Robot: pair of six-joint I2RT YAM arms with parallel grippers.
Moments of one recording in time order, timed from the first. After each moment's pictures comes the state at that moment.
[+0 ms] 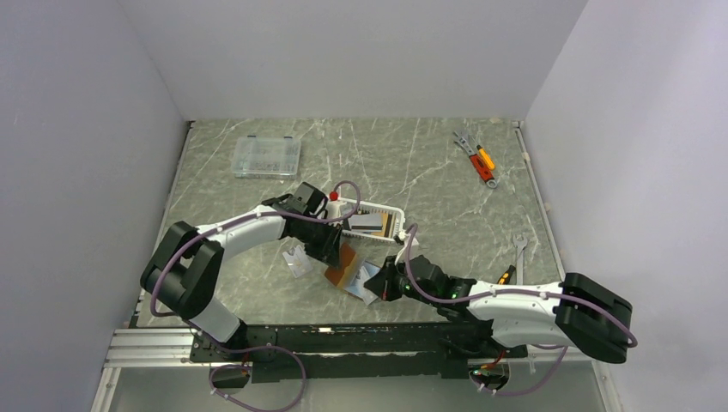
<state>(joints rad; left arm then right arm) -0.58 1.57 0.91 -0.50 0.56 -0.15 1.10 1.09 0.25 0.37 0.11 0.86</state>
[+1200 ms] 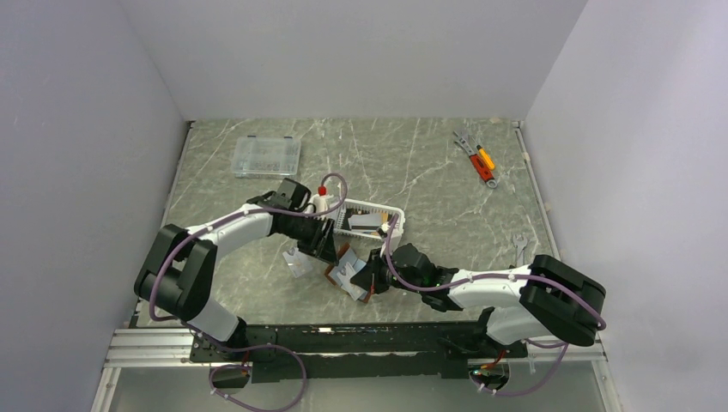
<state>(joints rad) -0.46 1.54 0.87 -0.48 0.77 -0.10 1.03 1.33 0.36 0.53 -0.06 0.79</state>
